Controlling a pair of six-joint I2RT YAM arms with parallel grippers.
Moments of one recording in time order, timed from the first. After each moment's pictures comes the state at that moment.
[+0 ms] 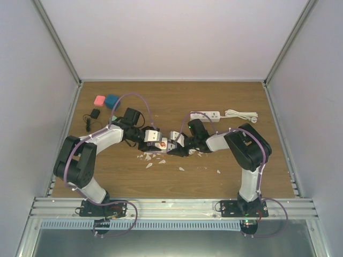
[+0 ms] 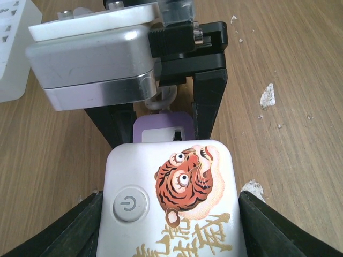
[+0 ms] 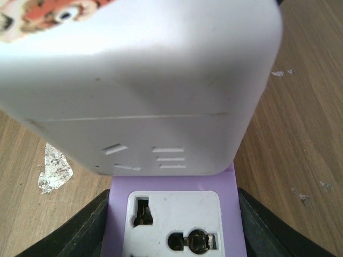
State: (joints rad) left arm -0.35 1.61 0.92 -0.42 0.81 1.19; right arm 0.57 1.93 0.84 0.29 -0.74 -0.65
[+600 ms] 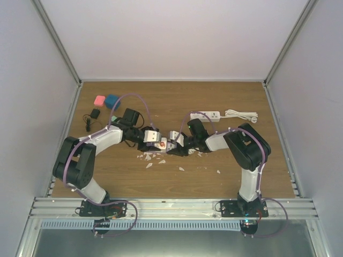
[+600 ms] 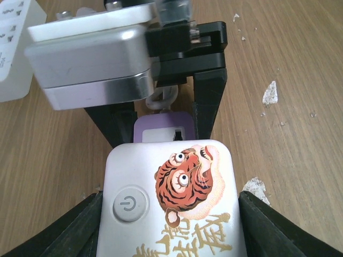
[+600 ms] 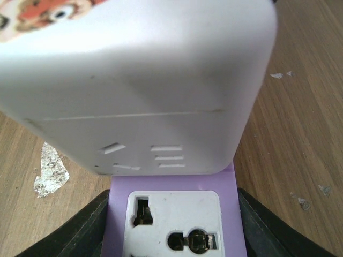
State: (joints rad) left arm -0.34 1.62 0.92 -0.41 0.82 1.18; right arm 0.57 1.94 0.85 0.30 -0.74 -0.65
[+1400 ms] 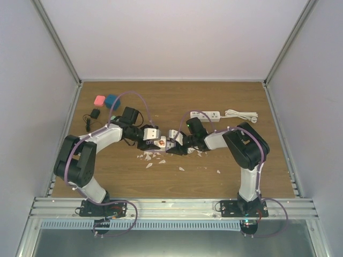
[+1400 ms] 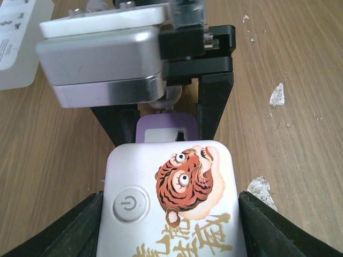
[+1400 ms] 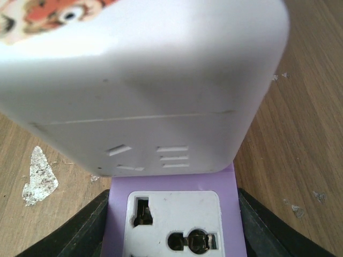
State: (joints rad) left arm -0.32 1.63 0.94 -0.42 0.82 1.14; right arm 0.57 1.96 0.88 0.27 -0.74 -0.64
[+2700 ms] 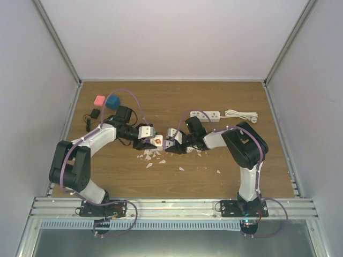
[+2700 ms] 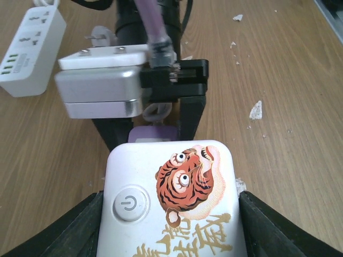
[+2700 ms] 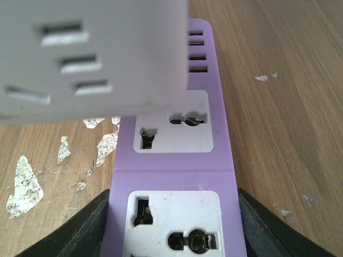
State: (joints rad) left arm -0.26 1.56 0.93 -0.51 0.89 1.17; right arm 0.57 1.98 0.91 0.26 -0.73 -0.62
